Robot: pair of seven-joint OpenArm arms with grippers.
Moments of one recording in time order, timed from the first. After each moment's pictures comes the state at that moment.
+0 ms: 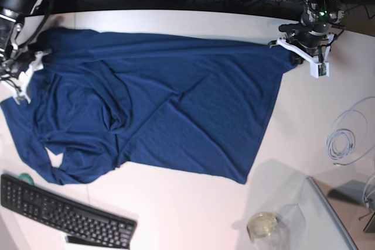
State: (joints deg) left arm 24.9 -9.6 -19.5 91.9 -14.8 -9.5 30.8; right arm -1.8 9.5 32.7 76.6 -13.0 40.5 -59.9
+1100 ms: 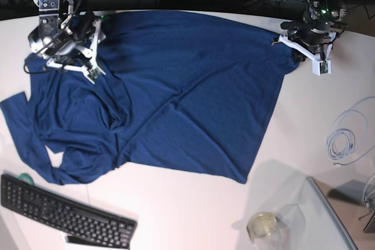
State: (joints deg) left arm 26.2 -10.4 -19.7 92.0 -14.7 -9.2 30.6; right arm -16.7 2.3 7.2 95.4 -13.4 40.5 -58.2
